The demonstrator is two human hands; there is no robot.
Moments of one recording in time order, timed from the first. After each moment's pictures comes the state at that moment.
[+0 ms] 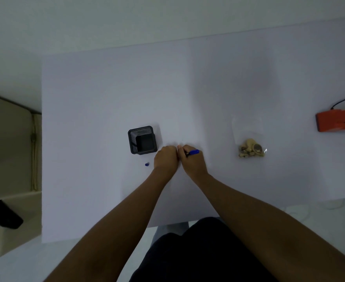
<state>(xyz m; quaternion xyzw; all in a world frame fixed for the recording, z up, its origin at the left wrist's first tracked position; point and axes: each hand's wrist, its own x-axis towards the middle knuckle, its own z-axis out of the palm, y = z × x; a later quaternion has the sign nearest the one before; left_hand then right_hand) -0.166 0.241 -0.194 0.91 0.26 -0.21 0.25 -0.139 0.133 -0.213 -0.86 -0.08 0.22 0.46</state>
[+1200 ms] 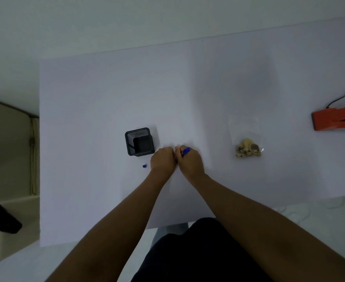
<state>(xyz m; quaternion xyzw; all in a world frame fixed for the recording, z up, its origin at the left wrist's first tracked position) -0.166 0.240 -0.181 0.91 0.26 -0.22 0.22 -0.140 0.135 -0.208 -0.88 -0.09 0.21 0.42</state>
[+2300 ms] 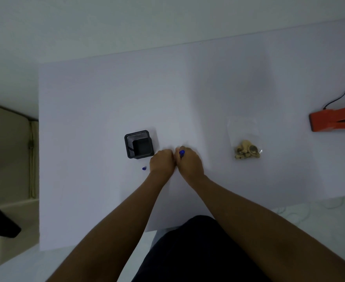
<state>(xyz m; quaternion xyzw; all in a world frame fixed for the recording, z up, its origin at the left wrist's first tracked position) -0.166 0.242 -0.184 0.91 0.25 -0.23 0.22 -0.137 0.137 -0.202 -0.90 -0.09 0.23 0.35</state>
